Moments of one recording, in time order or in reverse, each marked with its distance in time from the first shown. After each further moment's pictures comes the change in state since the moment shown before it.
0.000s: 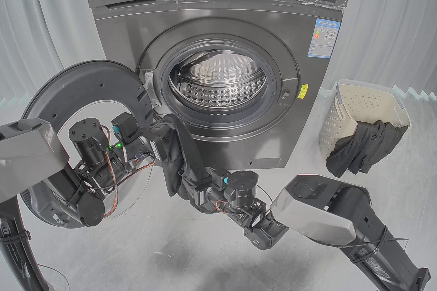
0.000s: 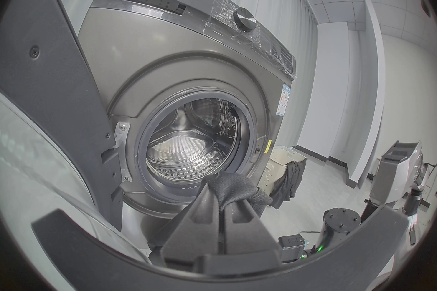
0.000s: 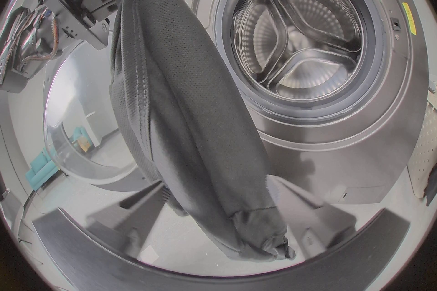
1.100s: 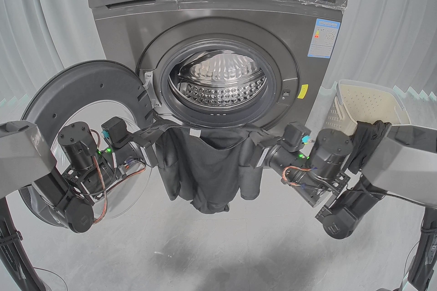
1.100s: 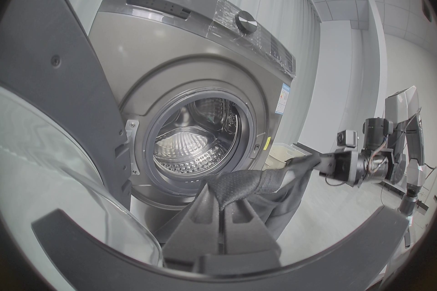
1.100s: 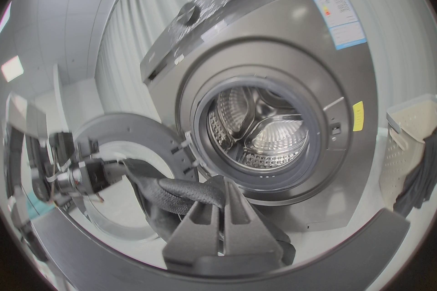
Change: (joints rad) left arm 0.018 -0.067 0.099 0.000 -0.006 0.000; right arm -0.100 -0.570 0.622 -0.259 -0.011 0.110
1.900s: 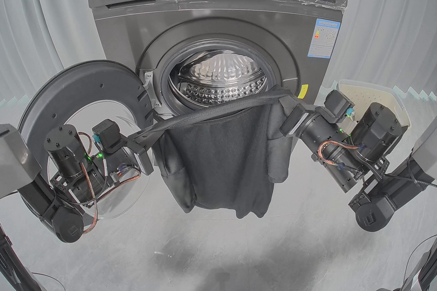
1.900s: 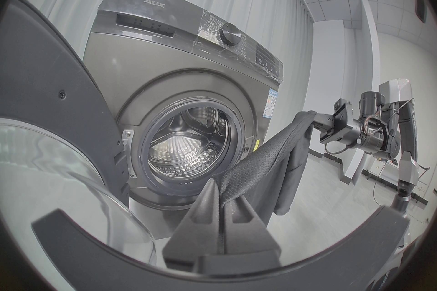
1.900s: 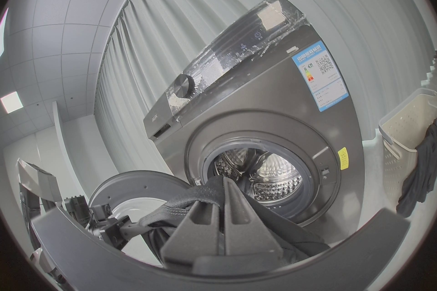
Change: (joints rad) left arm -0.032 -0.109 0.103 0.000 0.001 0.024; right arm -0.019 -0.244 0.089 -0.016 -0.033 0.118
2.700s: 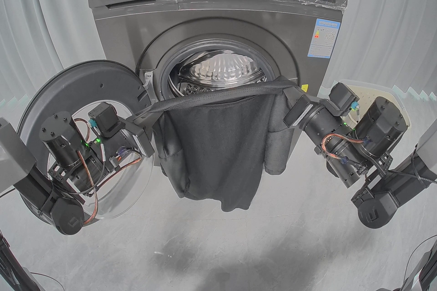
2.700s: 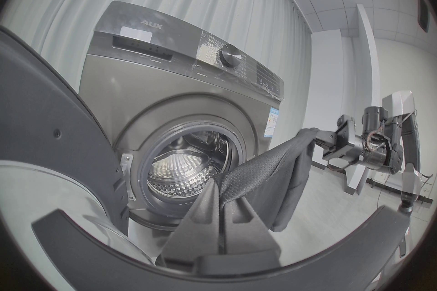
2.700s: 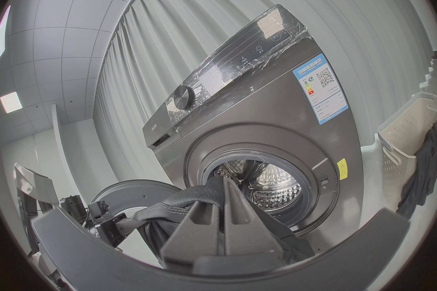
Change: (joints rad) left arm -0.015 -0.027 -0.078 0.000 0.033 -0.027; right arm -0.004 -0.018 -0.021 0.000 -0.018 -0.005
